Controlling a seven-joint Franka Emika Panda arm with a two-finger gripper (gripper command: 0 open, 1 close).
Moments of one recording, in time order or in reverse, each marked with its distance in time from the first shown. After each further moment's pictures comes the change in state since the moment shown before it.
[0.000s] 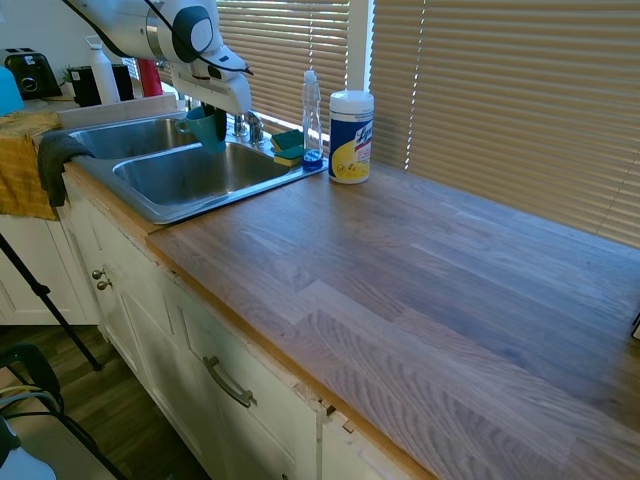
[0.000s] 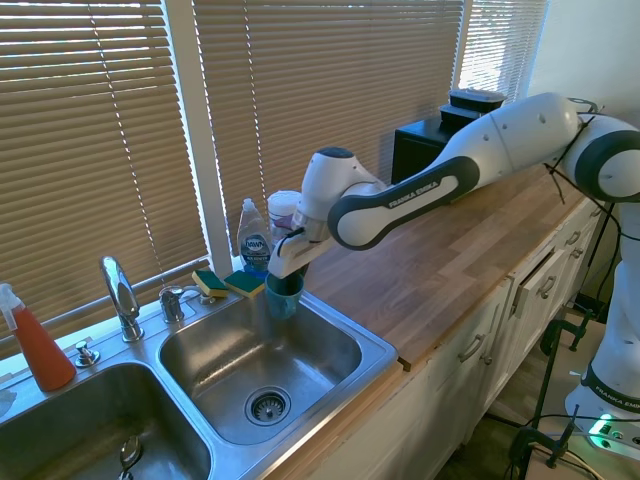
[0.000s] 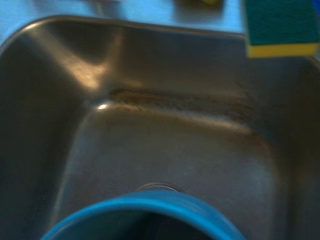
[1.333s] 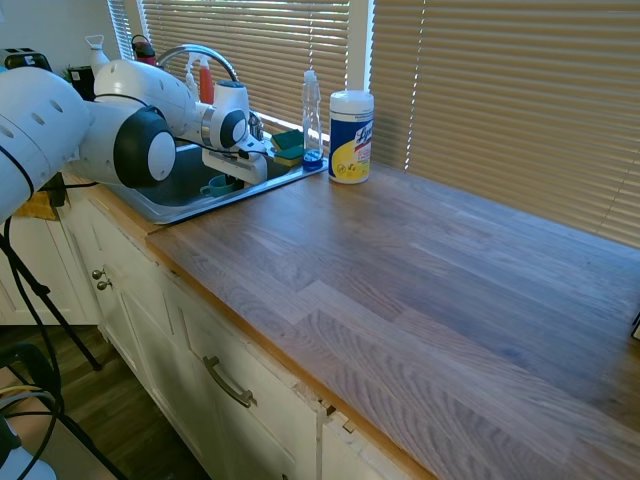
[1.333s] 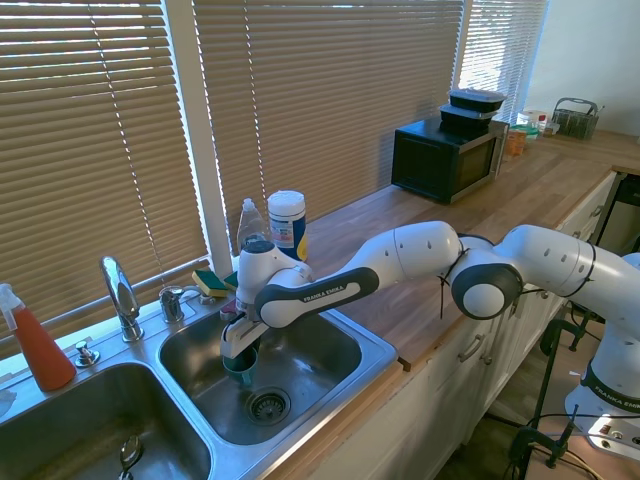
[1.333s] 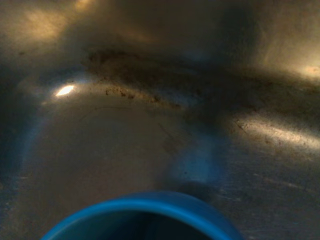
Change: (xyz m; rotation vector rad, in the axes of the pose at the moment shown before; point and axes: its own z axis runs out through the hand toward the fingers) arm 0.023 -0.050 0.245 -0.122 -0.119 -0.040
